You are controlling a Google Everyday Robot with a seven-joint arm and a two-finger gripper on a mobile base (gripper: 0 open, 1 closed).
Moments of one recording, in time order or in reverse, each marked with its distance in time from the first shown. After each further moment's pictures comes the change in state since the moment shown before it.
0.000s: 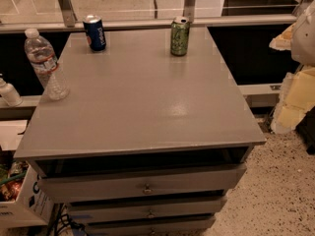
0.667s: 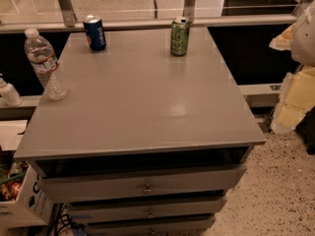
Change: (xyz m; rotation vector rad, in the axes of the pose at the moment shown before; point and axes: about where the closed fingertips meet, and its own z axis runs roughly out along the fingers) arm 0.000 0.000 0.000 0.000 0.000 0.000
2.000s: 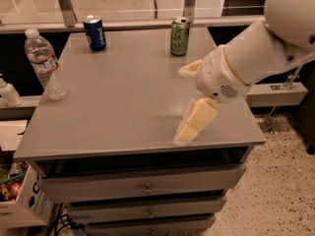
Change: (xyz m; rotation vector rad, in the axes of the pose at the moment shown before) arm -0.149 0.035 0.104 -0.161 -0.477 -0.100
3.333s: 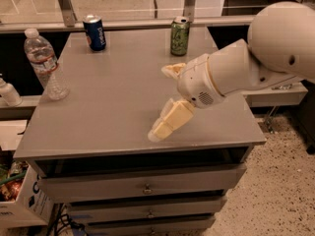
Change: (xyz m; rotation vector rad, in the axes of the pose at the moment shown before) arm -0.030 -0.010 0.033 0.048 -0.199 0.027
